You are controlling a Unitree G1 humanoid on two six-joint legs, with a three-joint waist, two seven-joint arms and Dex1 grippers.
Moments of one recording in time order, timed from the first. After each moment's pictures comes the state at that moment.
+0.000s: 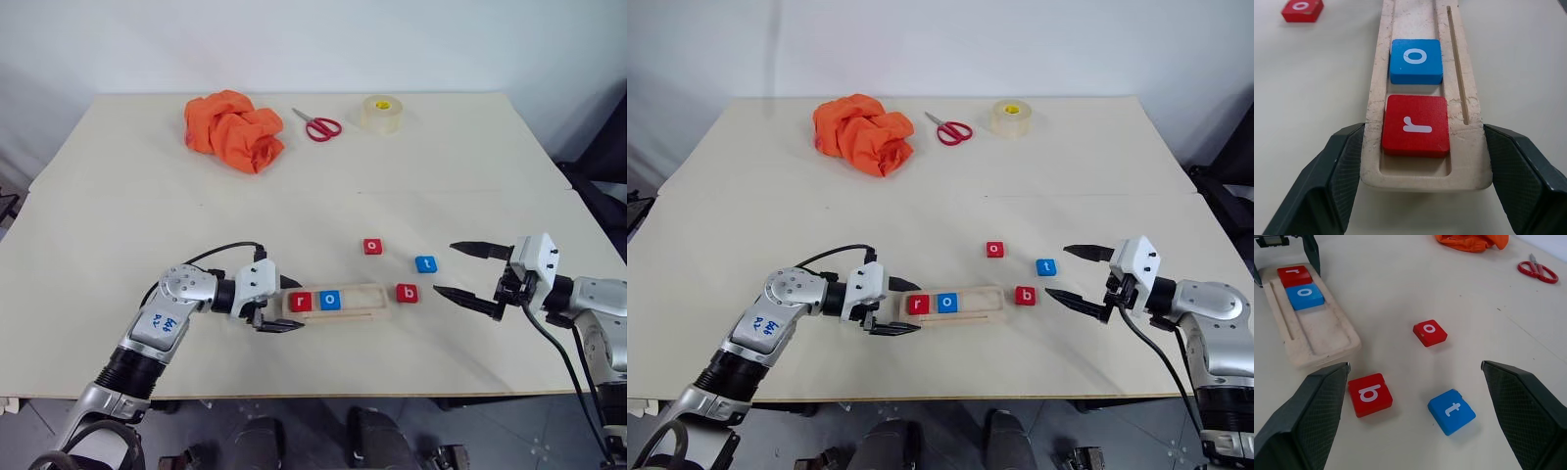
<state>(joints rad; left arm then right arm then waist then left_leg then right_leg) -0.44 0.59 -0.25 0.05 -0.14 0.16 -1.11 -0.23 -0.78 -0.20 0.13 0.42 0.00 1.21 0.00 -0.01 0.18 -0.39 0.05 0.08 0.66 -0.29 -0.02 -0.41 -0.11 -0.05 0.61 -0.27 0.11</state>
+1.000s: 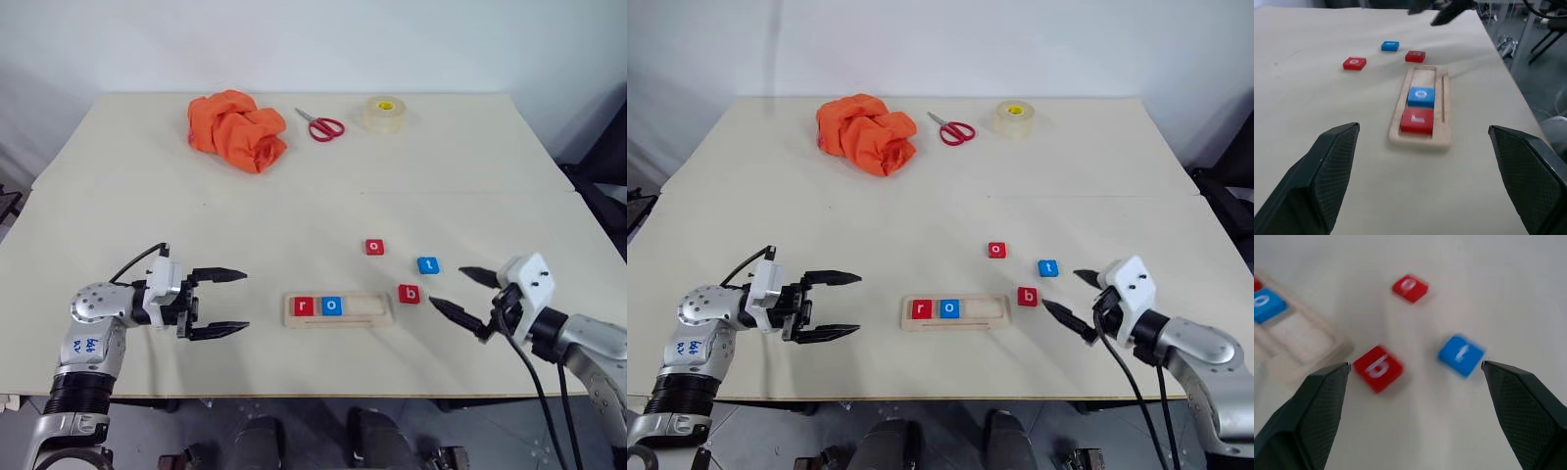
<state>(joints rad) -0.31 0.65 0.12 0.34 -0.47 -0.15 -1.50 0.12 -0.72 -0.29 -0.48 0.49 0.58 0.69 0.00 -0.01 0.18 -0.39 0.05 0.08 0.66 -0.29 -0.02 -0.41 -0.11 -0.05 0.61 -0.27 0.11</state>
